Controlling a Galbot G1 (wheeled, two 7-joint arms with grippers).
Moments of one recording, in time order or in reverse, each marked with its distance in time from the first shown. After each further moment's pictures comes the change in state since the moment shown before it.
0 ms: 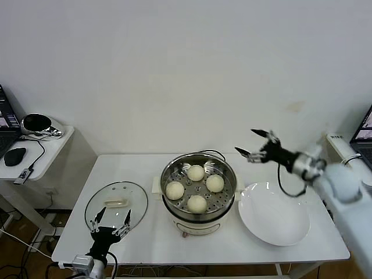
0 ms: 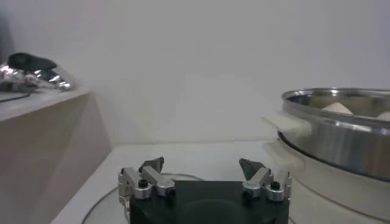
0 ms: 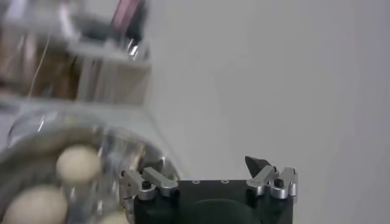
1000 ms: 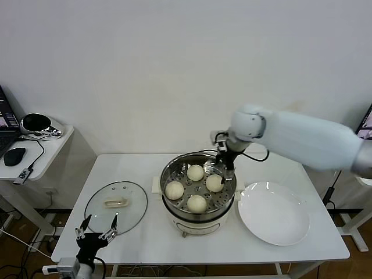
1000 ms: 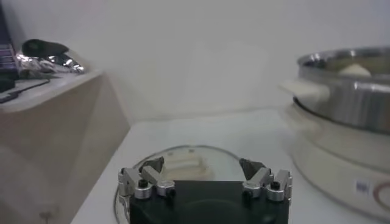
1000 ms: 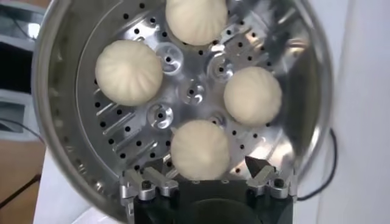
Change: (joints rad) left arm 0.033 -0.042 -0.089 -0.051 -0.112 0.115 -0.020; right arm 1.515 0.044 -1.663 -0.307 -0.203 -0.419 -0.548
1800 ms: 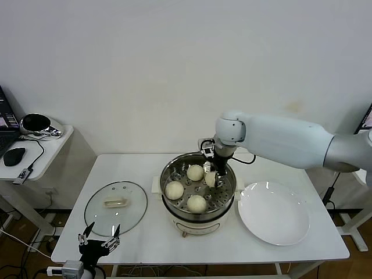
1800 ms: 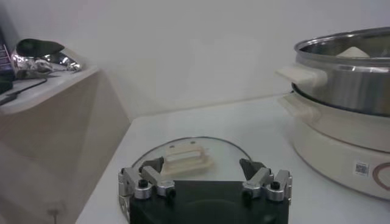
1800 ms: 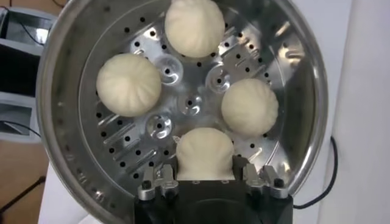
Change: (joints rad) left arm 0.040 -0.003 -0.007 -0.025 0.140 0.090 0.076; right arm 0.007 0.229 -0.179 -0.150 -0.021 -0.007 -0.057
